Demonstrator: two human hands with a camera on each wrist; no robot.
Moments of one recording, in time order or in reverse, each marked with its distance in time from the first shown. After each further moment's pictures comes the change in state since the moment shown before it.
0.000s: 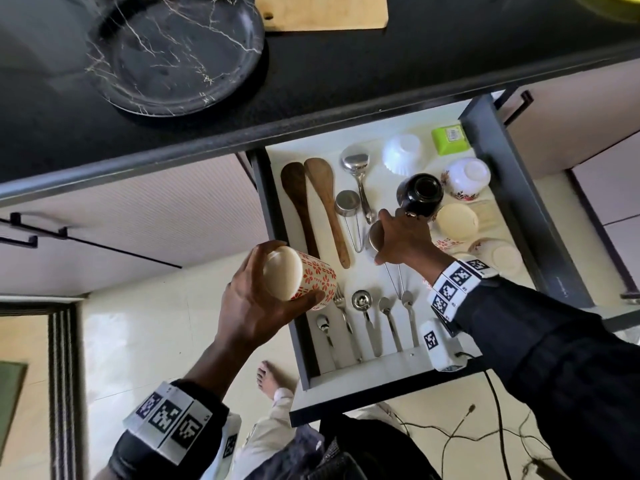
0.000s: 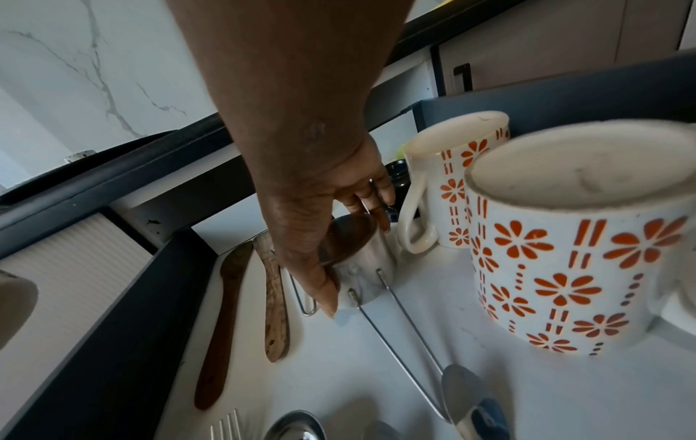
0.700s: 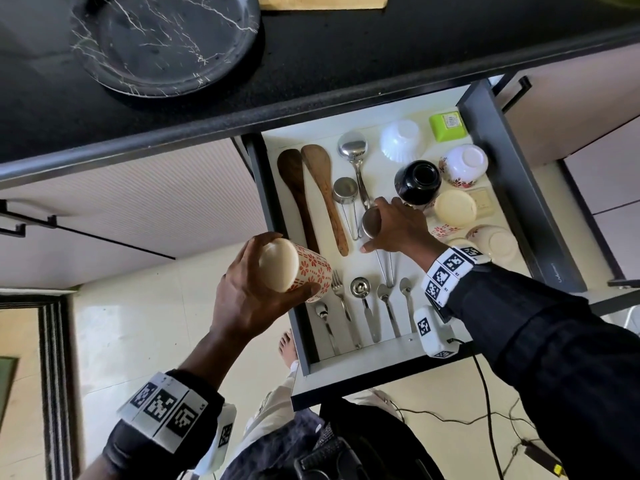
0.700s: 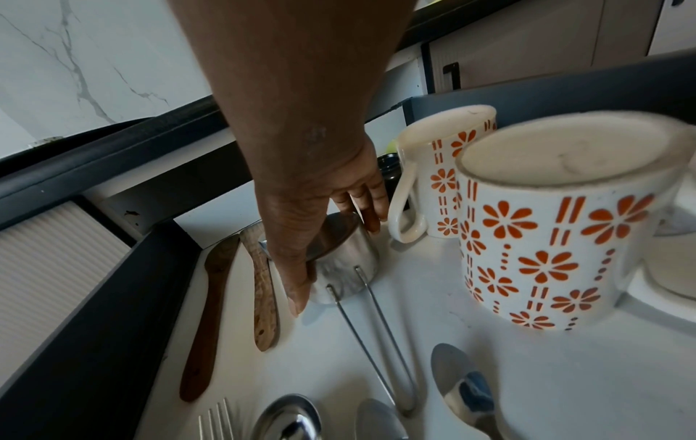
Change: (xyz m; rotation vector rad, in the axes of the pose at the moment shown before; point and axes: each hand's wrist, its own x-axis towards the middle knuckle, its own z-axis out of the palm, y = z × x) left_hand -0.006 -0.016 -0.001 0.041 -0.013 0.024; right_hand -0.003 -0.004 0.006 0.178 -0.011 0.013
